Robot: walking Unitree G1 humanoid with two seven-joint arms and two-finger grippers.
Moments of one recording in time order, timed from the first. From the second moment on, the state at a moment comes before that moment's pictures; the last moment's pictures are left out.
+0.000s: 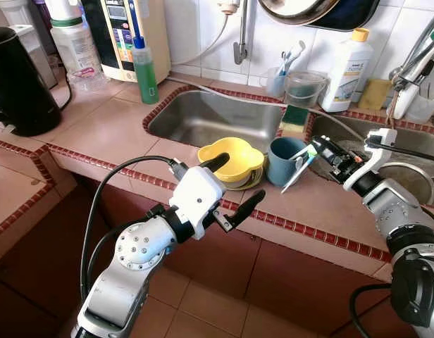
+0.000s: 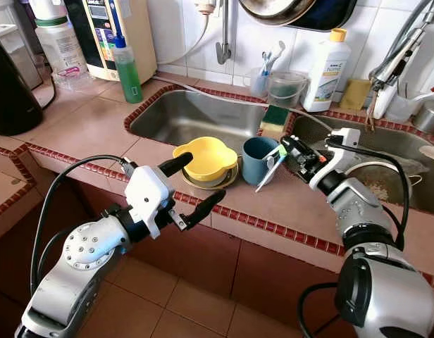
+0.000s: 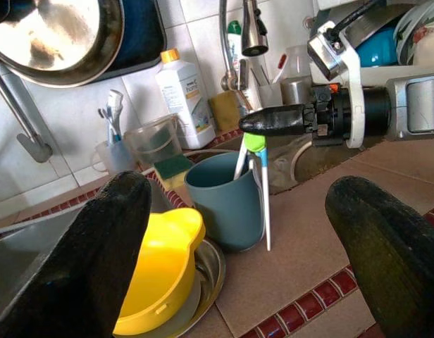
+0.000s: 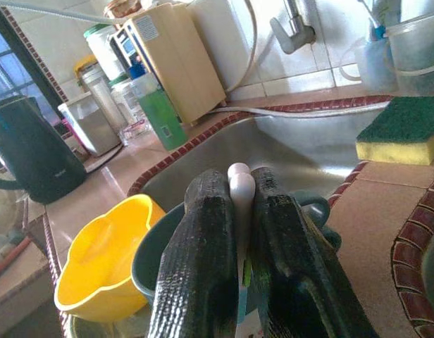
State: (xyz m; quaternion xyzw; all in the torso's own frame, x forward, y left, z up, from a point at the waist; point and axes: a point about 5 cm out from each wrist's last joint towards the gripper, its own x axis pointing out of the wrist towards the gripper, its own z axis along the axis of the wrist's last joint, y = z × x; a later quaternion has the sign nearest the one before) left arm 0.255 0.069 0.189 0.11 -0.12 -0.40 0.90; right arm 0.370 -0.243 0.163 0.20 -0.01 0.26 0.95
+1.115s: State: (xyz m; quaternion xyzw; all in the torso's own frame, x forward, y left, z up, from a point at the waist) left arm 0.256 0.065 0.194 0.11 -0.14 -0.40 0.90; right arm 0.380 -0.242 0.234 0.24 -0.13 0.35 0.90
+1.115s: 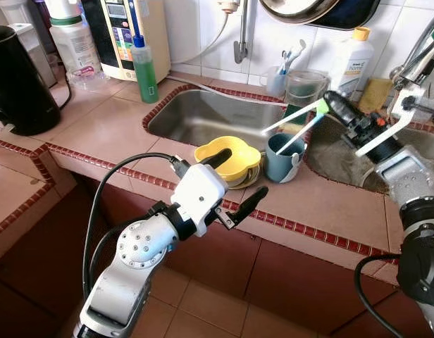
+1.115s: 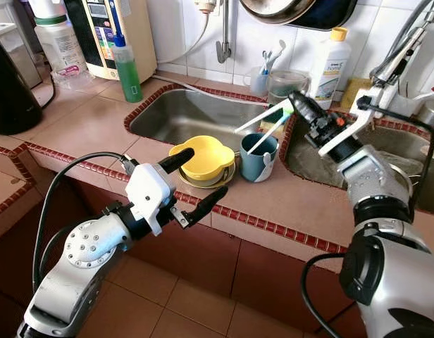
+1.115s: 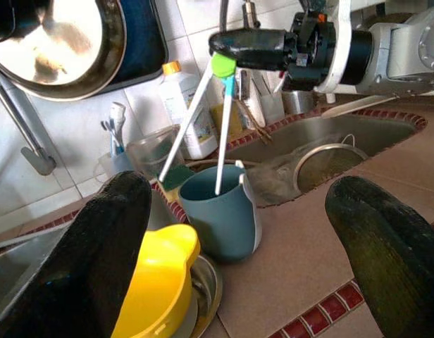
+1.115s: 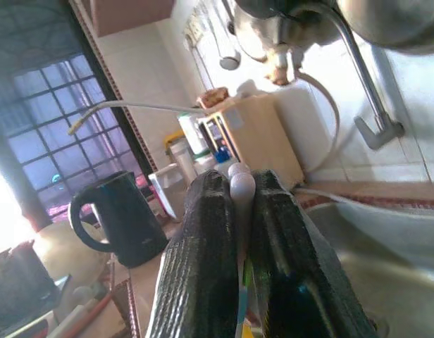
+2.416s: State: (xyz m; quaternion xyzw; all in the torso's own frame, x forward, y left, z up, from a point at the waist) left arm 0.342 0.148 0.211 0.09 -0.13 -0.17 0.97; right arm 0.350 -0.131 0.255 0.07 -0.27 0.16 0.95
